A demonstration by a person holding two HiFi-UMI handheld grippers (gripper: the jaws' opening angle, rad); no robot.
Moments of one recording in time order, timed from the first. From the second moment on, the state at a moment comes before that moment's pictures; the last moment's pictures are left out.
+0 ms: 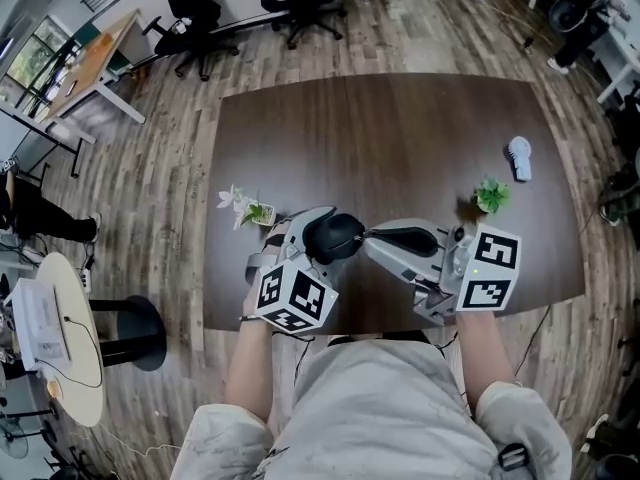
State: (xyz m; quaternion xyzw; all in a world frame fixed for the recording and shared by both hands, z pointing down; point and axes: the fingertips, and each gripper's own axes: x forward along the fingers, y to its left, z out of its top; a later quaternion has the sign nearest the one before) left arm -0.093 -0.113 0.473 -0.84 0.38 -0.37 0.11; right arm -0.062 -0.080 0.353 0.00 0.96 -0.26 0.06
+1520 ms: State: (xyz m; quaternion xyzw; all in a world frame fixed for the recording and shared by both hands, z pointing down) left arm -0.092 -0.115 0.485 -0.83 0.38 -0.40 0.08; right arm -0.061 -0.068 0.345 -0.02 0.99 -0.15 0.06
